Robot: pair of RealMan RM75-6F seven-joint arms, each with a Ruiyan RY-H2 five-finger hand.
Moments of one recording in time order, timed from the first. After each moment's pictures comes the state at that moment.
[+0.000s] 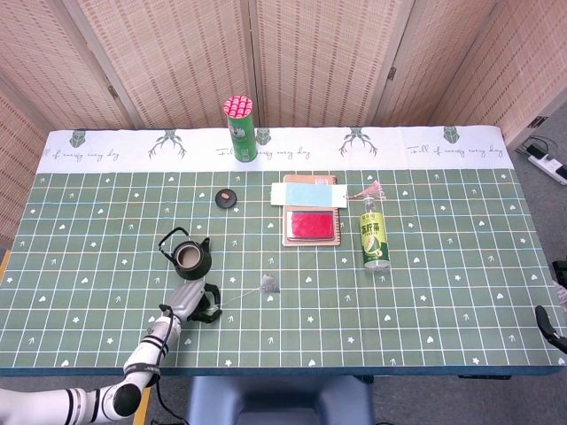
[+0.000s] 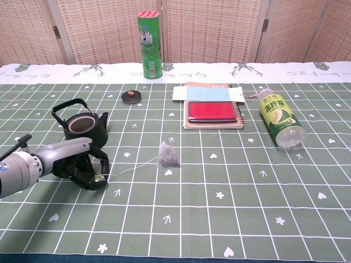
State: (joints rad) left arm -0.65 -1.60 -0.11 -1.58 0.81 0.88 0.22; right arm -0.06 -1.04 0.09 -1.47 -1.68 1.87 0.39
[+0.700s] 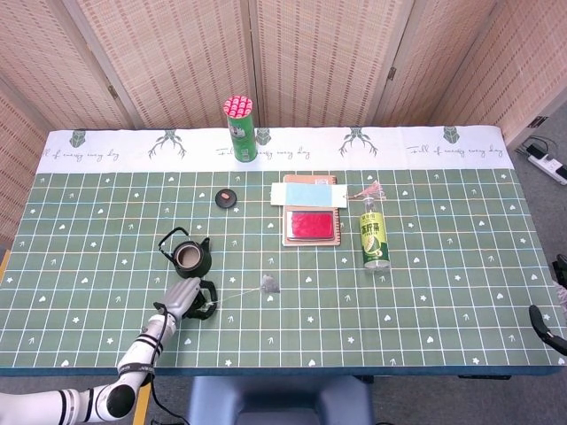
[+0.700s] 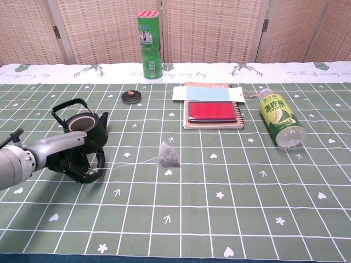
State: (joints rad) left arm -0.64 -1.57 -0.12 -1.59 0.86 0.90 0.19; right arm -0.05 -1.04 0.08 -1.48 -1.68 1.85 0.36
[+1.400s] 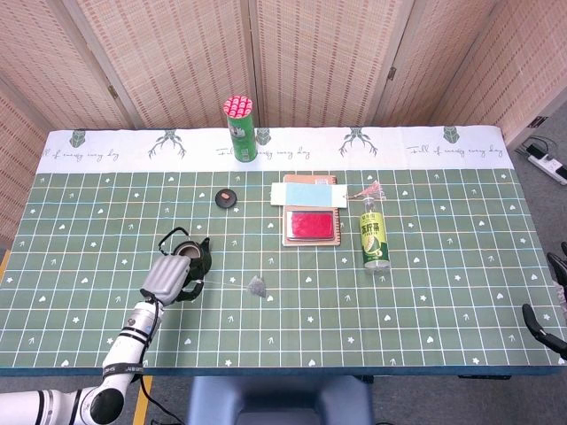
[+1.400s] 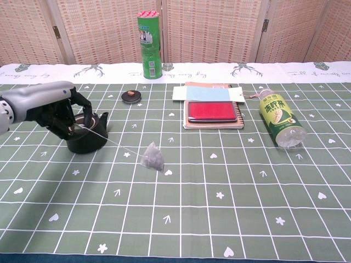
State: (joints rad) left arm -0.68 -1.42 -0.16 -1.85 0.84 1.13 0.51; right arm -0.04 -1.04 0.08 -1.49 -1.68 1.82 0.33
